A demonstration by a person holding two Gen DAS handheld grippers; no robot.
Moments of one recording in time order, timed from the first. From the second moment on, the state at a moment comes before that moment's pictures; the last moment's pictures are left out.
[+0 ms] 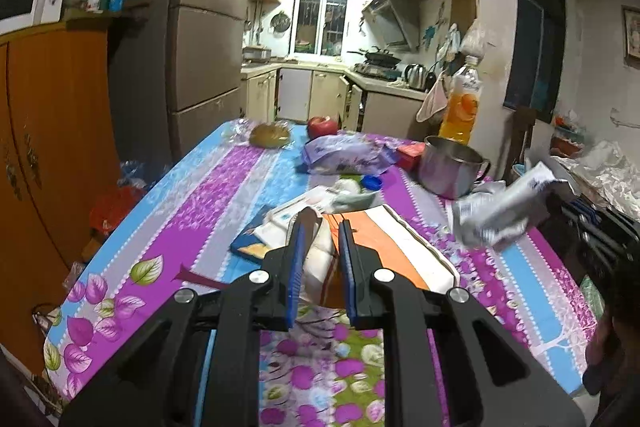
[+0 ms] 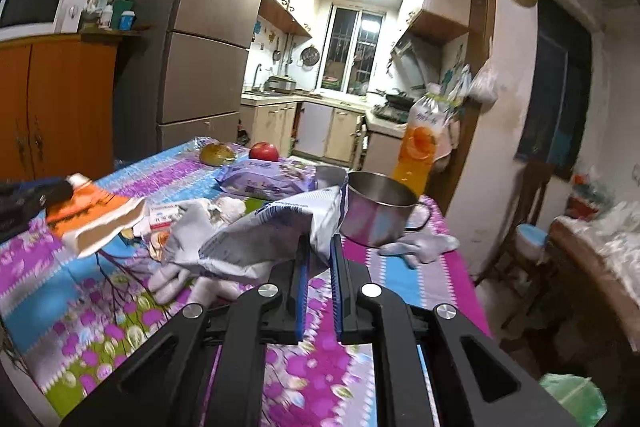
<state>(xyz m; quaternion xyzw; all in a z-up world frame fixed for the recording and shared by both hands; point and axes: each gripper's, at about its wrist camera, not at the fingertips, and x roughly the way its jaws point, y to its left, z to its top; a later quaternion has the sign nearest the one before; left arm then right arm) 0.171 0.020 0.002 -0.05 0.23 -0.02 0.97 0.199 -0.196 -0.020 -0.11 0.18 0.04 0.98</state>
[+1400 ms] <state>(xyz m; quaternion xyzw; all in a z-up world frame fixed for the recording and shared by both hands) 0.186 0.000 -0.017 -0.07 0.28 -0.05 0.96 0.225 -0.274 -0.118 0.22 0.40 0.07 0.89</state>
